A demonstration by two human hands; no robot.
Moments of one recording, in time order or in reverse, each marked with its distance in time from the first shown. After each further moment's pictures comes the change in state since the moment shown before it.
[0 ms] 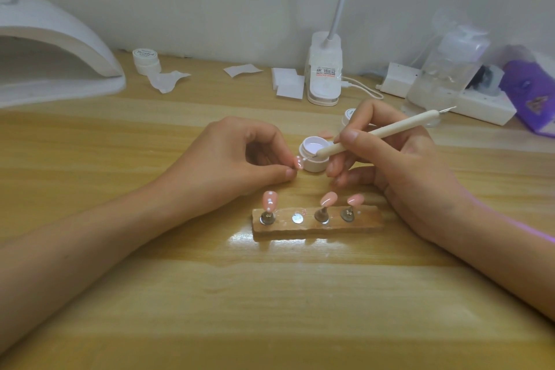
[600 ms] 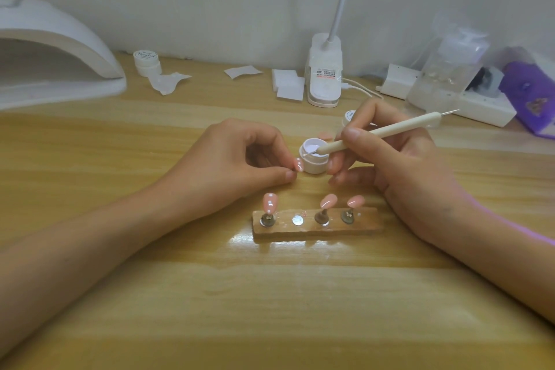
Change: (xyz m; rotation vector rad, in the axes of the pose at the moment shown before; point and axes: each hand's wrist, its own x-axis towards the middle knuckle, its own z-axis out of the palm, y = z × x) left_hand 0.000 0.000 0.000 0.007 -0.006 0.014; right_hand 0.000 0.000 0.000 0.001 0.012 -0.014
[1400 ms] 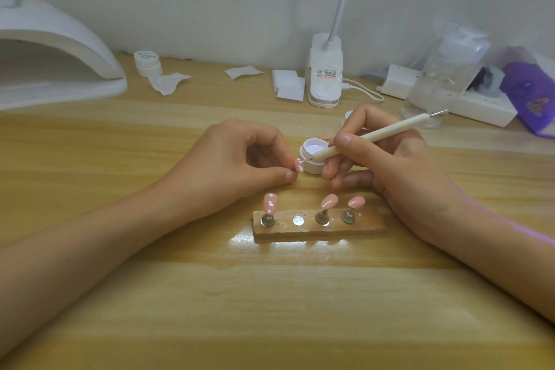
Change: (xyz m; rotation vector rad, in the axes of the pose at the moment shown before) left_hand 0.000 0.000 0.000 -0.023 -0.002 0.005; right_hand 0.000 0.001 0.001 -0.020 -0.011 0.058
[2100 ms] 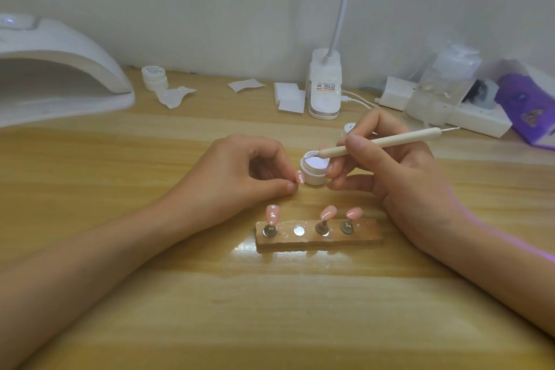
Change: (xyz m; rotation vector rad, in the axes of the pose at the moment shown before) left_hand 0.000 0.000 0.000 0.003 0.000 -0.005; right_hand 0.000 0.001 -0.002 0.049 0.035 -0.093
